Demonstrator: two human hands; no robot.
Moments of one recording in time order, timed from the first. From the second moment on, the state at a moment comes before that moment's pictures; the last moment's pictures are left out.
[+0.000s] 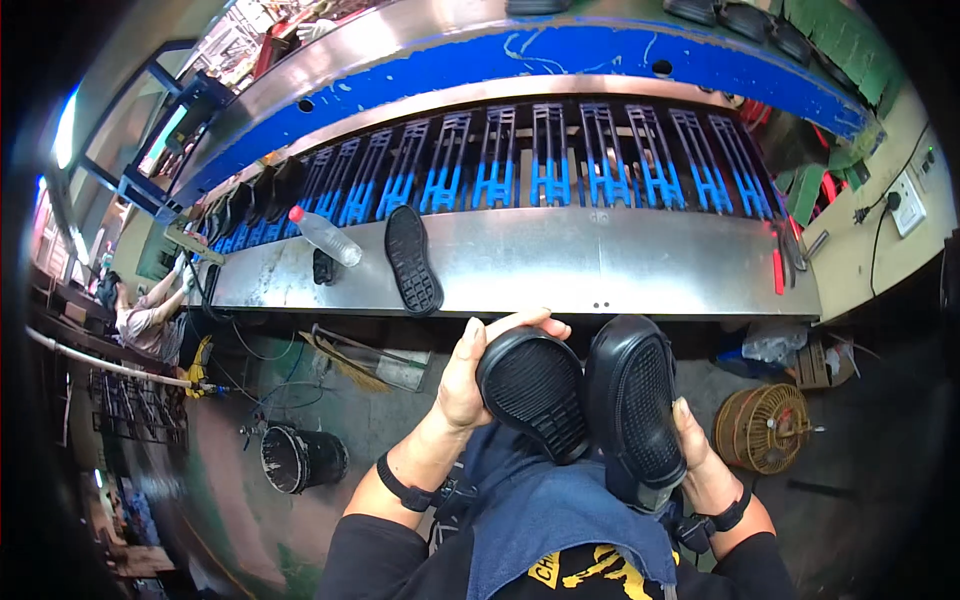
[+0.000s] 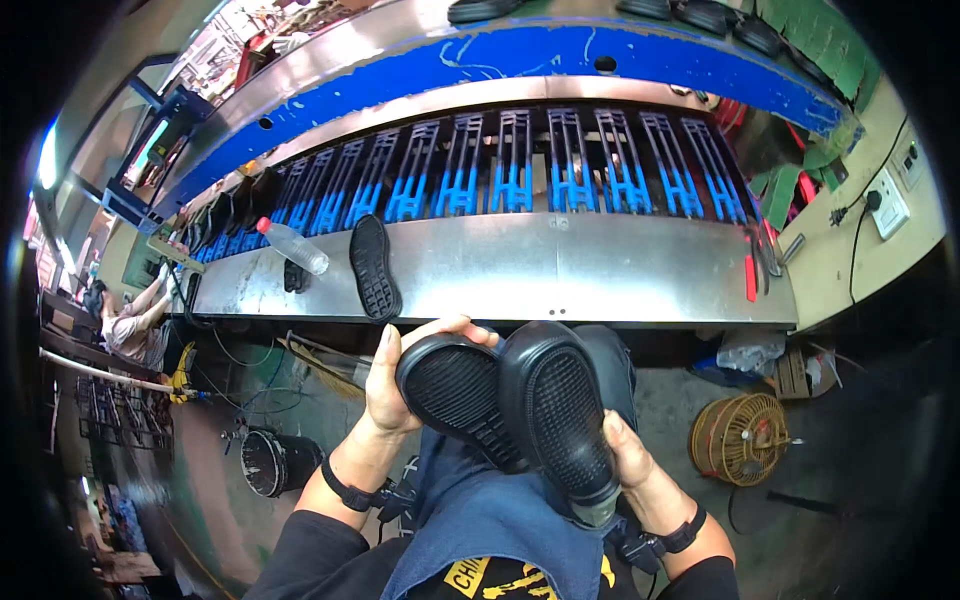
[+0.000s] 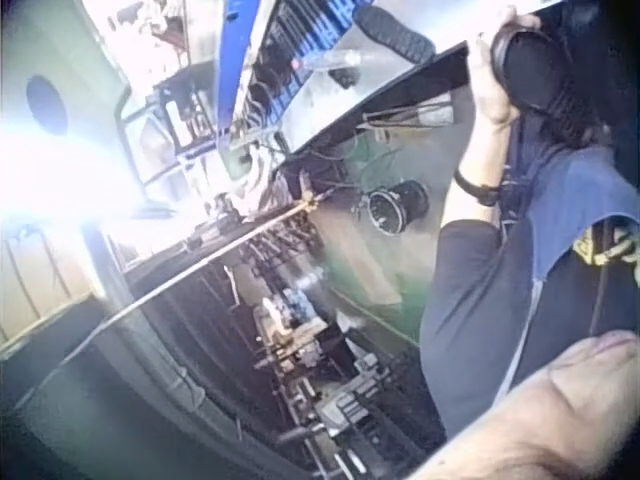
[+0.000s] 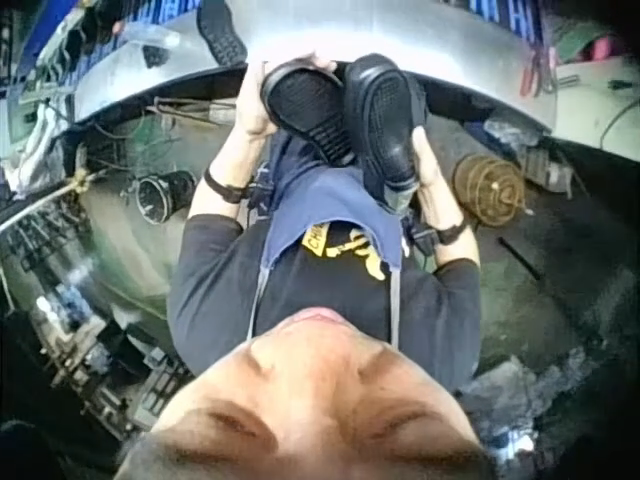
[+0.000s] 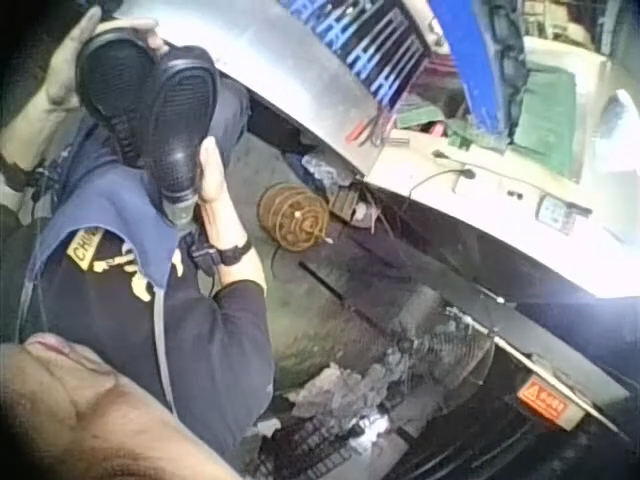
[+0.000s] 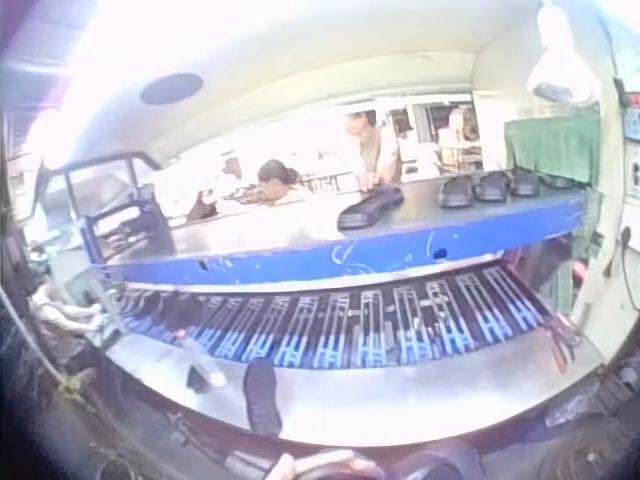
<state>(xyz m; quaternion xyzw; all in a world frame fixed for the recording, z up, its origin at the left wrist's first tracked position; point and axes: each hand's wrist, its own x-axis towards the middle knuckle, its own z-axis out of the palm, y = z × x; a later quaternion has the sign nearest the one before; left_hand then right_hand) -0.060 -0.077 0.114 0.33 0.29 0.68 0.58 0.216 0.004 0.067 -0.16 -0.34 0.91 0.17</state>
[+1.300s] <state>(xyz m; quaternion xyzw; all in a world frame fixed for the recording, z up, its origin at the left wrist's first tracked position) -0.006 -0.092 0.175 0.53 0.40 0.58 0.47 0.214 -0.022 0.071 -0.11 -0.49 0.85 0.17</state>
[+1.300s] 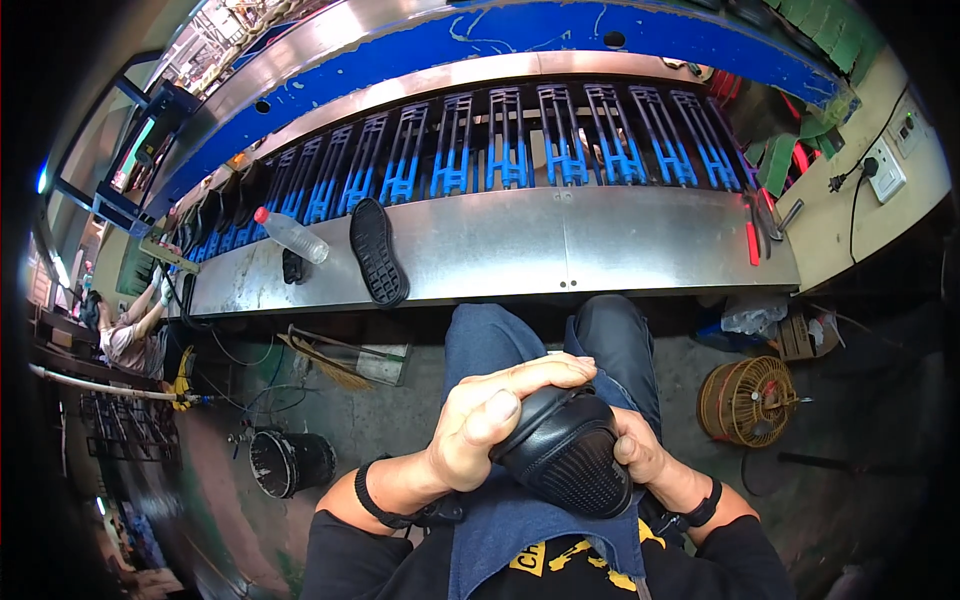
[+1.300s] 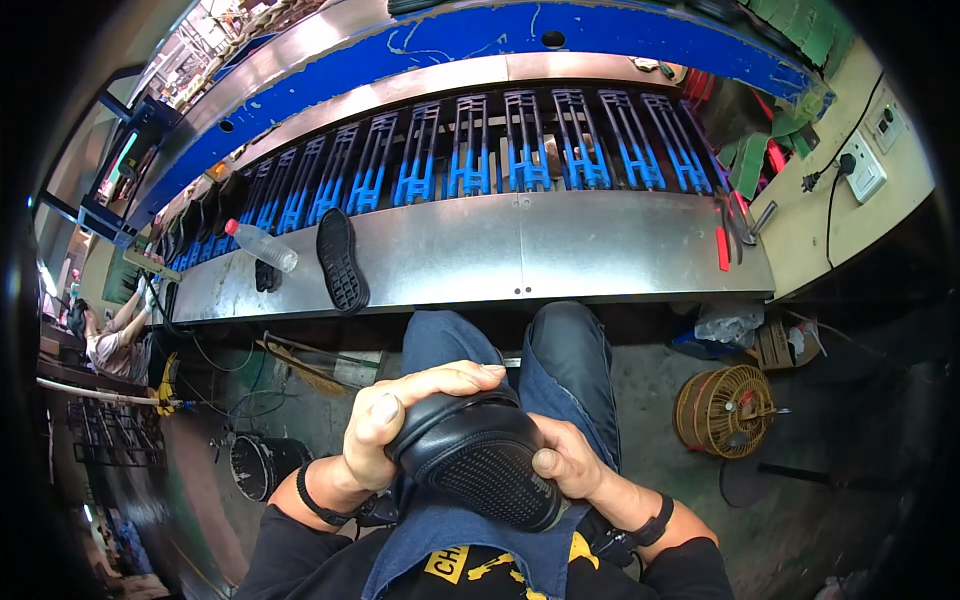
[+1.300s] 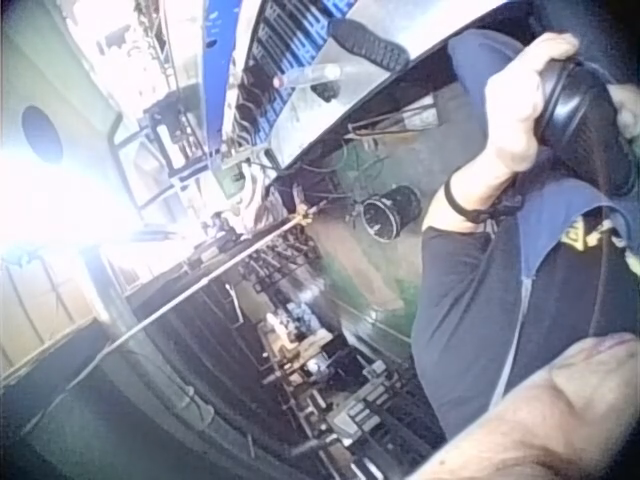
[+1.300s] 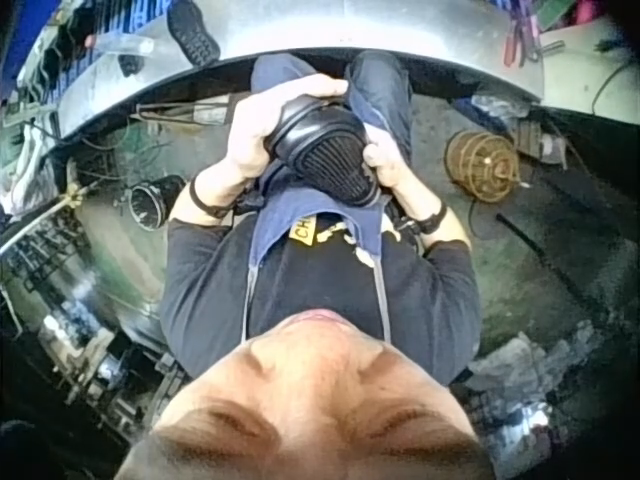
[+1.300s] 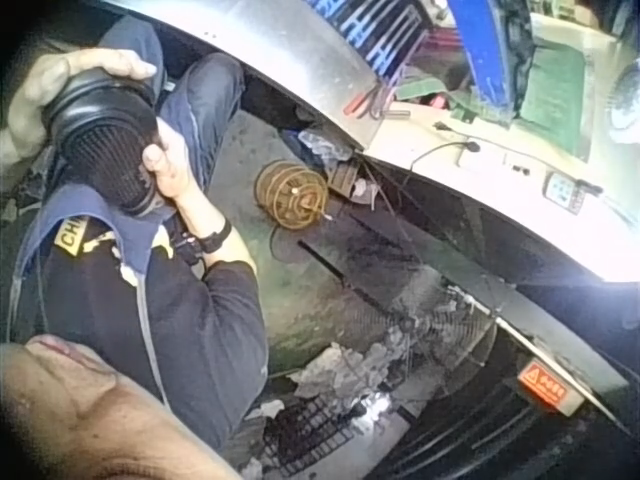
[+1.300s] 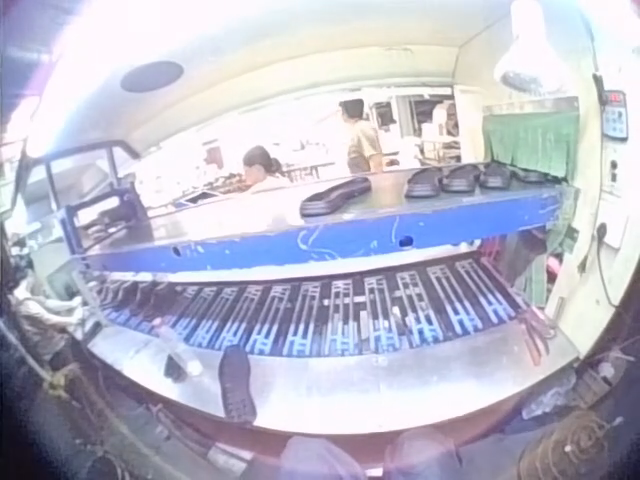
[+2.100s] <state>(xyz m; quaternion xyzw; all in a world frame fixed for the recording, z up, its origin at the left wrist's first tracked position) 0.036 -0.095 0.155 0.66 0.45 0.54 0.26 0.232 -0.025 0.049 -0.16 -0.45 0.85 0.23</state>
